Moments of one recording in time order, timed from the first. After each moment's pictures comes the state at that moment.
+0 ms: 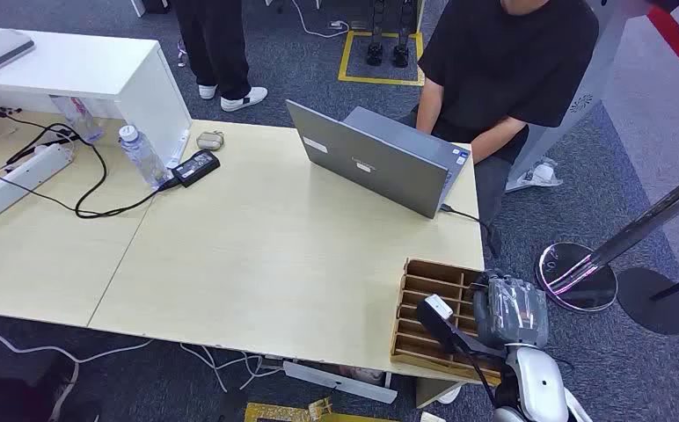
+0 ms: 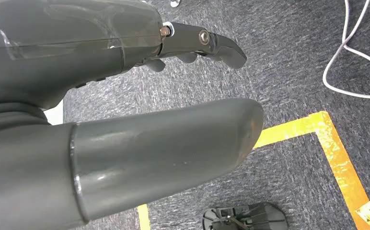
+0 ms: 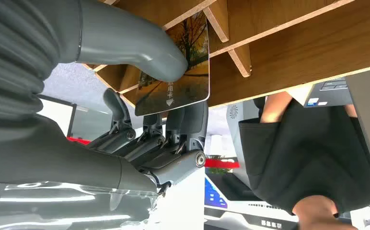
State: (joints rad) left arm -0.16 -0.02 -1.26 -0.21 0.72 0.50 -0.03; right arm -0.23 -0.36 0.71 -1.58 1.09 -0.21 0.65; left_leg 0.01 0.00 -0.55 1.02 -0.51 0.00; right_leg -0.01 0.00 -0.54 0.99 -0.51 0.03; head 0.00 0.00
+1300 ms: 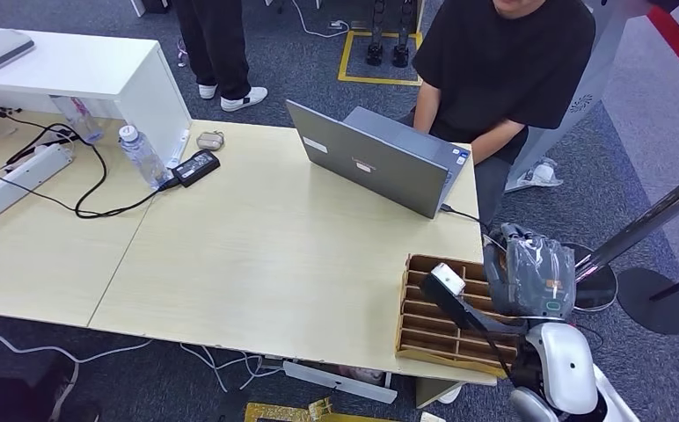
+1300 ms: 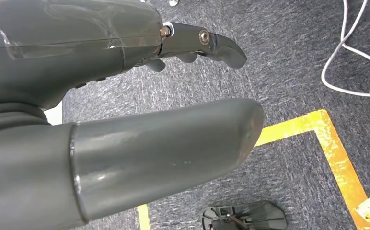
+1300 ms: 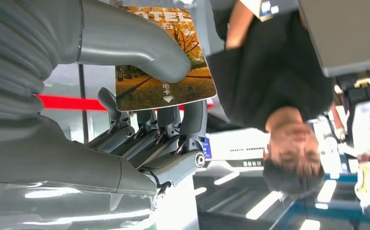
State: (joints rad) left arm -0.17 -0.02 -1.27 -0.21 0.71 0.48 -0.03; right arm -0.41 -0.43 0.68 -1.82 1.10 -0.13 0.65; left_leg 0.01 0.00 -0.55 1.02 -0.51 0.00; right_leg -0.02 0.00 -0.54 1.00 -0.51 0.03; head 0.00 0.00
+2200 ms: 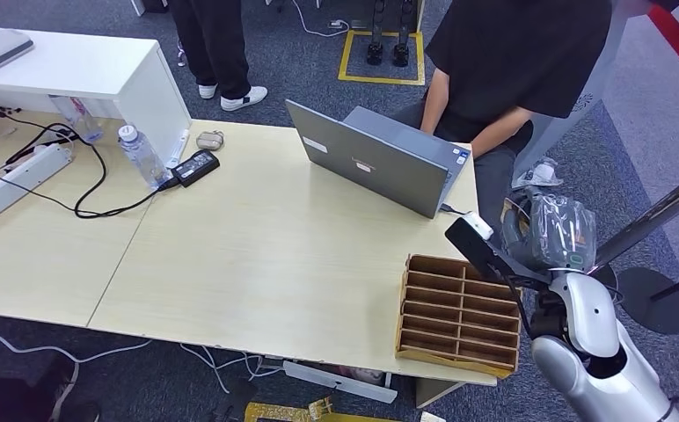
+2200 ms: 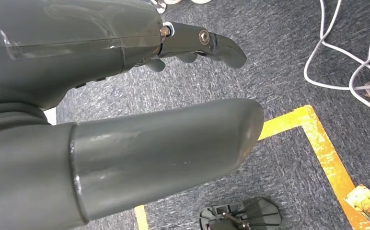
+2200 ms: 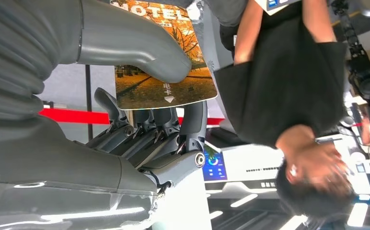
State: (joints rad) left arm -0.20 -0.03 -1.32 -0.21 0.66 0.45 0.01; right arm -0.56 -0.41 0.73 -1.46 0.89 -0.15 0.66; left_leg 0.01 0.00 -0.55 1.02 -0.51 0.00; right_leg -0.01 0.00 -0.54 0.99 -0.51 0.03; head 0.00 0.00
